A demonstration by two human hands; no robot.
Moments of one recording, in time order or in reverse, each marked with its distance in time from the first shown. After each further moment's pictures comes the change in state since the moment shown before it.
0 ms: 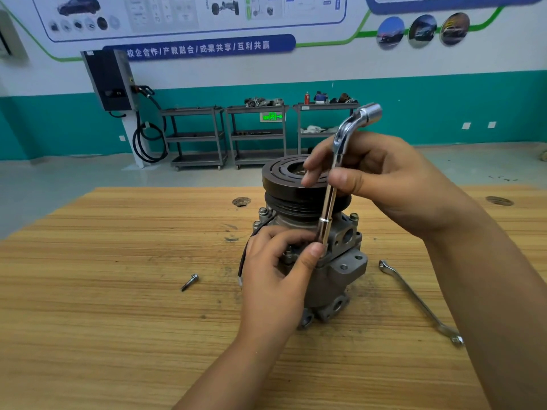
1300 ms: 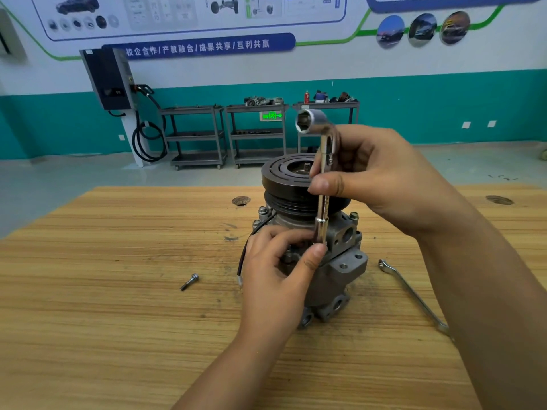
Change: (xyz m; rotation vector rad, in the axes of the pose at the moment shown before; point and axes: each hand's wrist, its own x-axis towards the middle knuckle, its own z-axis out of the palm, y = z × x) left_hand 0.000 -0.003 0.000 0.030 -0.007 0.014; right_hand 0.005 -0.004 0.008 -0.110 0.071 0.004
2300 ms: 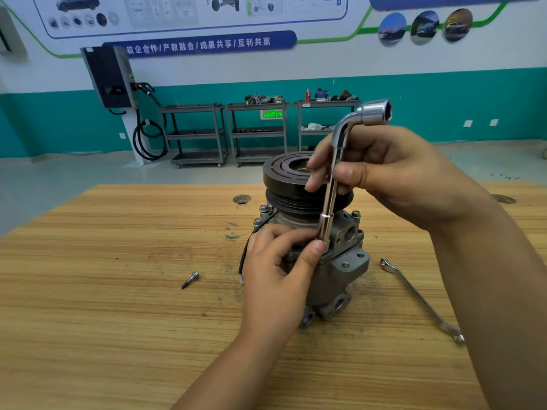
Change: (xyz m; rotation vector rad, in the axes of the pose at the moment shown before) left_hand 0.001 -0.001 0.001 -0.013 0.012 0.006; right_hand -0.002 -0.002 -0.011 0.115 -0.126 0.037
